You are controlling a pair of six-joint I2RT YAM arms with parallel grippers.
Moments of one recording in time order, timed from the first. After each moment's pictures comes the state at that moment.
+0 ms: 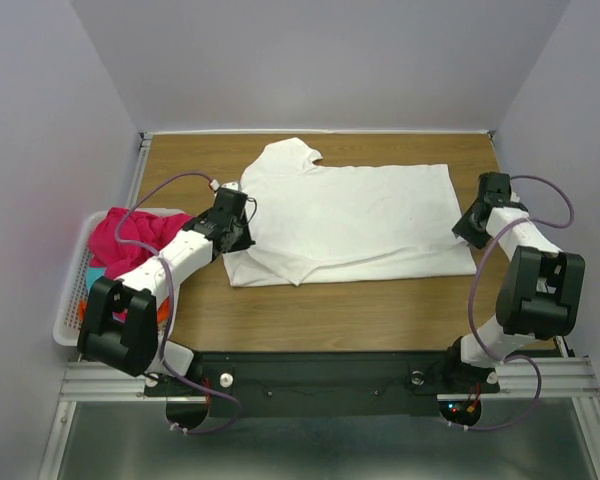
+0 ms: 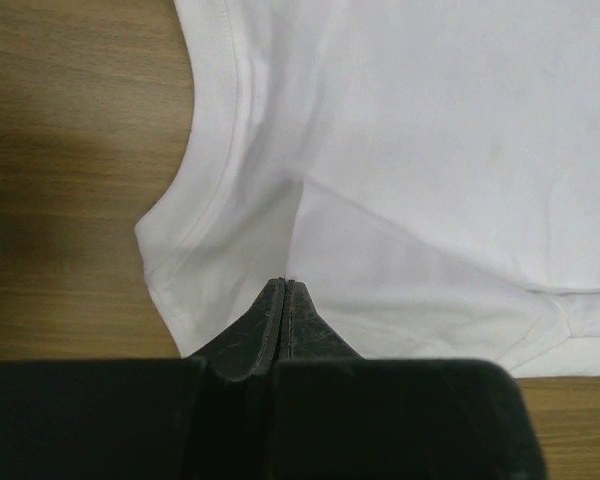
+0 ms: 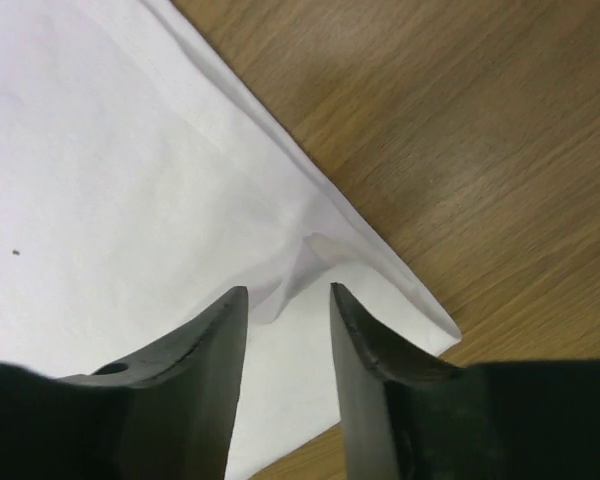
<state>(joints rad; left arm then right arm) -0.40 1.39 0.89 -0.41 -0.17 -0.51 -0.21 1.60 1.04 -0.51 0.22 0.52</state>
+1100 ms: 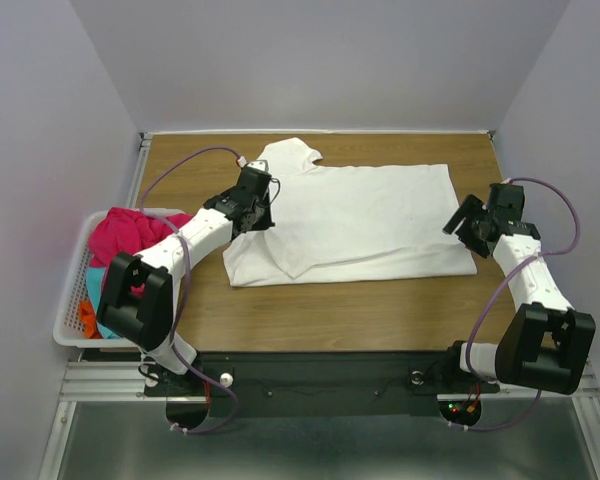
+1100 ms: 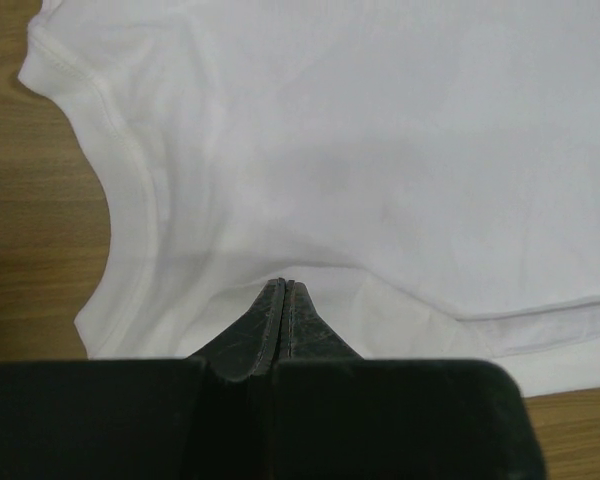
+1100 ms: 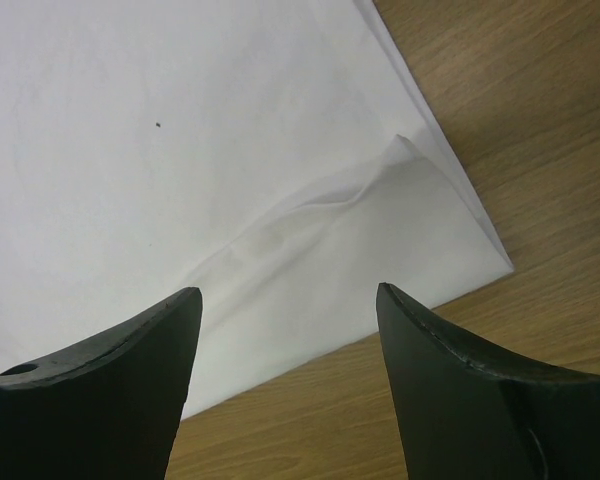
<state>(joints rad) -0.49 1.55 1.12 -0.41 -0.18 -0.44 -0.21 1.27 0.90 -0.51 -0.03 0.46</state>
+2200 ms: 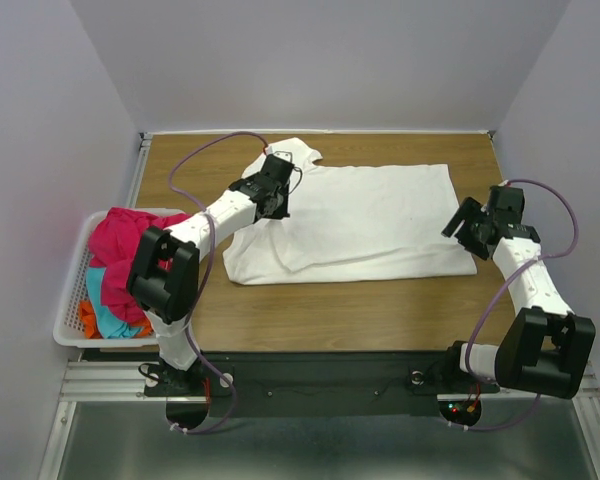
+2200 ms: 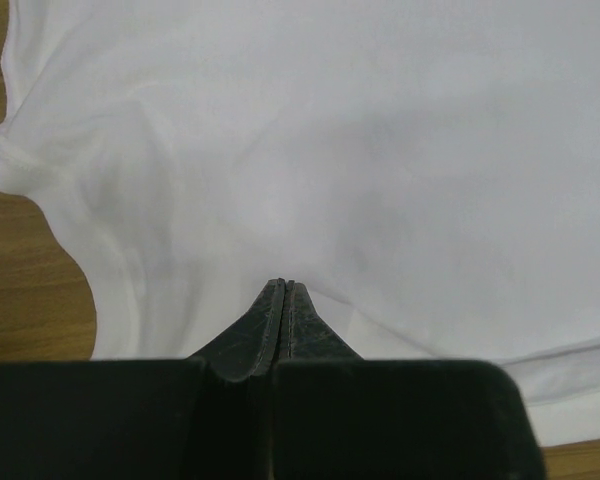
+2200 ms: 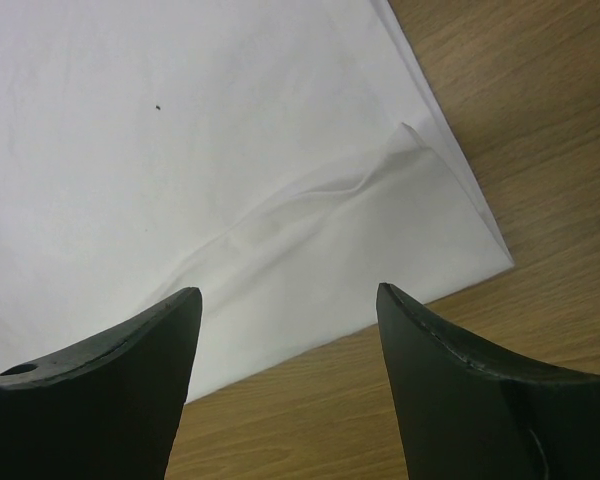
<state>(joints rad) -0.54 1.77 1.35 -0.47 -0.23 -0.33 -0.21 1.25 0.88 -0.51 -0.08 0.43</state>
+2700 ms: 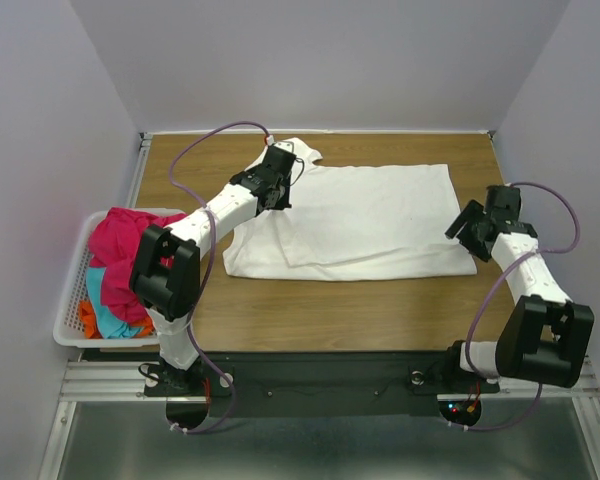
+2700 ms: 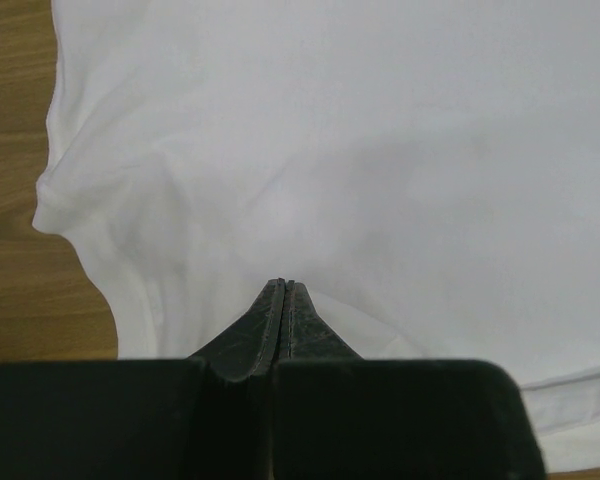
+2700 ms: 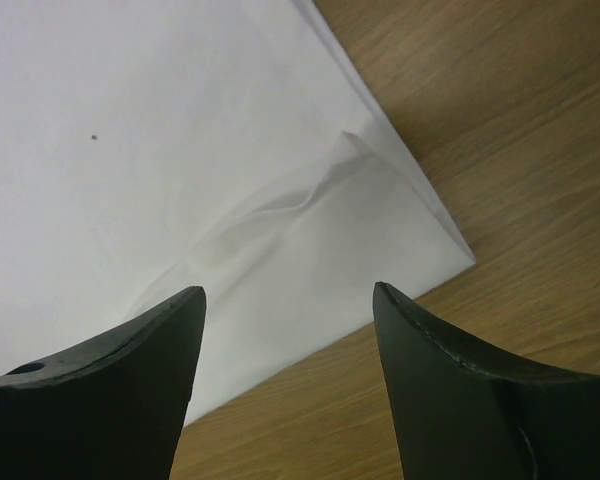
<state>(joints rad) -0.54 1.80 1.44 -0.48 -0.27 -0.31 -0.21 1.27 0.87 -0.51 0.03 0.46</state>
